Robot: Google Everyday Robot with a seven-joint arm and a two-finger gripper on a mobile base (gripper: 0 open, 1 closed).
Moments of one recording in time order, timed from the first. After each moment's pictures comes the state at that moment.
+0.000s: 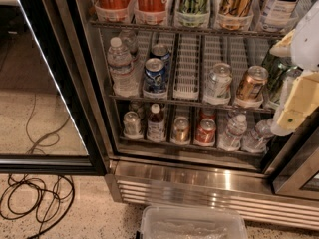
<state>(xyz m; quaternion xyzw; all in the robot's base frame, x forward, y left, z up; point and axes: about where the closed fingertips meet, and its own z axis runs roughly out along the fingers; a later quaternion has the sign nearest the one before) 0.438 -0.217 0.976 -0.60 0.78 -0.03 0.16</state>
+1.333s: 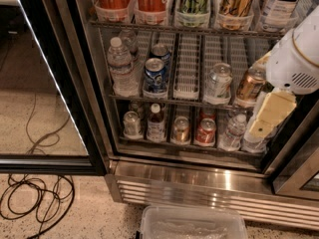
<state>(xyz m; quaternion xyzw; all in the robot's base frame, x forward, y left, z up) 0.459 -0.198 0.931 -0.58 0.79 -0.01 0.19</state>
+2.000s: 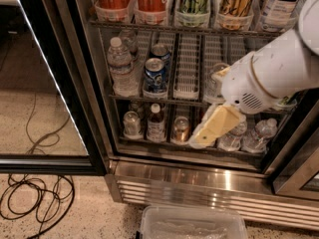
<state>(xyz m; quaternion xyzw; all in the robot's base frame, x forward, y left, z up) 0.462 -0.104 0.909 -0.55 0.78 0.09 0.29</state>
